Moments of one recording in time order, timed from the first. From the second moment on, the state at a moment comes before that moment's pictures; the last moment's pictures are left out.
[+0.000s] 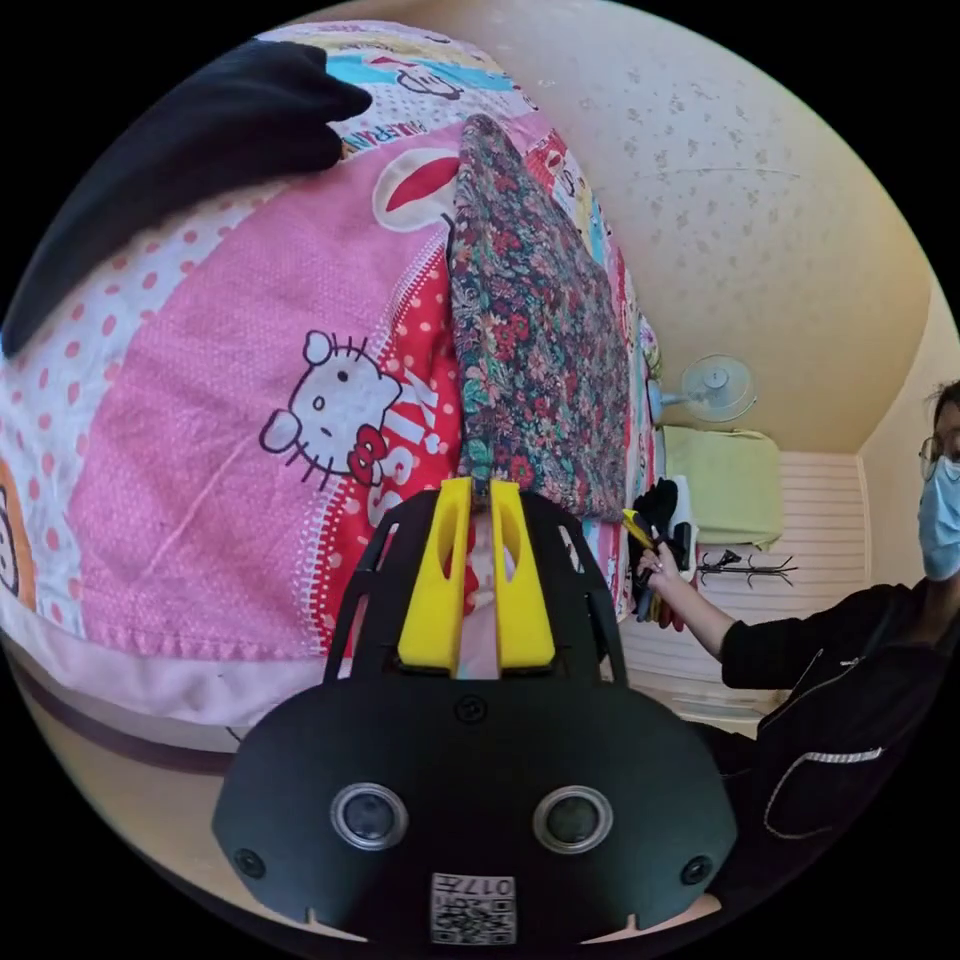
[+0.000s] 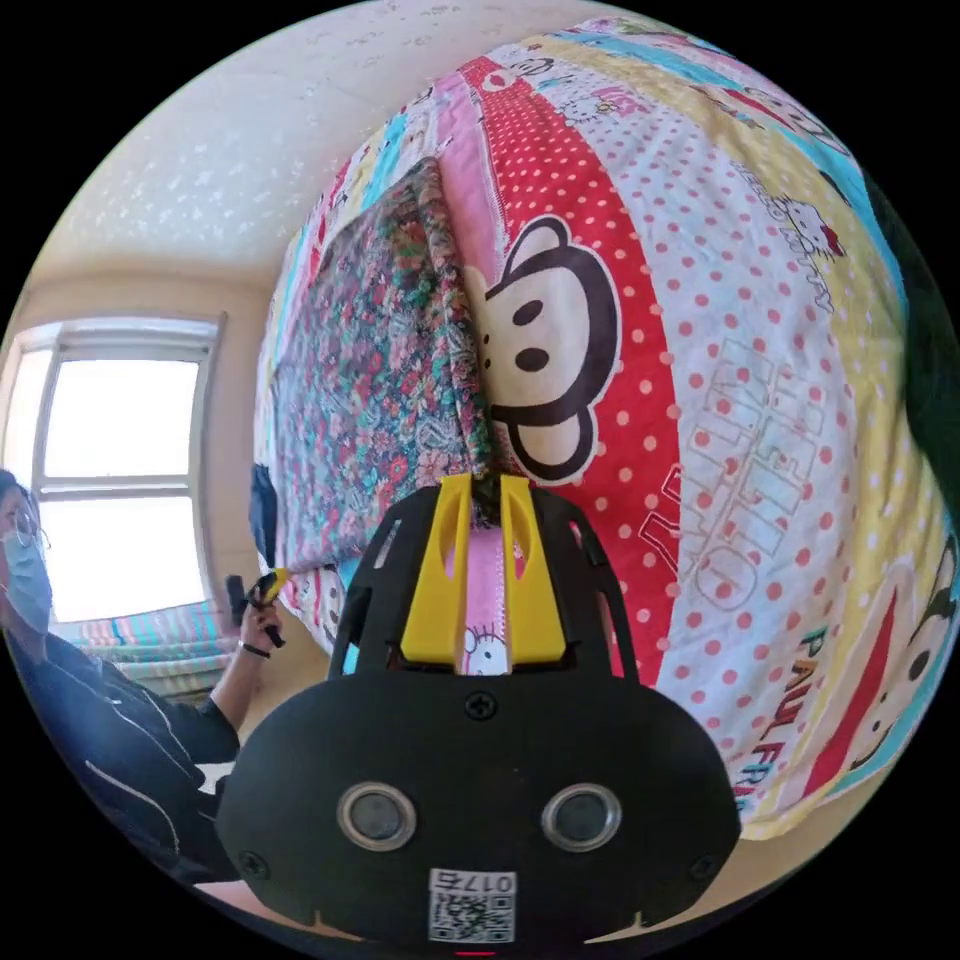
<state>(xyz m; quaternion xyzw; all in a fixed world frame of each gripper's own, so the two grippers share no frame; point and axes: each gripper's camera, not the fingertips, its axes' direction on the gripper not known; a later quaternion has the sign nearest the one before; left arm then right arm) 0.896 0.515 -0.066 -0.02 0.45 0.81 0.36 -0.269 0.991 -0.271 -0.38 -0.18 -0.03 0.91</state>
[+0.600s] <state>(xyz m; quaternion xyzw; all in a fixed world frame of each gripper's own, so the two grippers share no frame) 0.860 0.528 -0.006 -0.12 0.64 0.62 0.44 -0.233 1.100 -0.298 -0.24 -0.34 0.26 0.87</state>
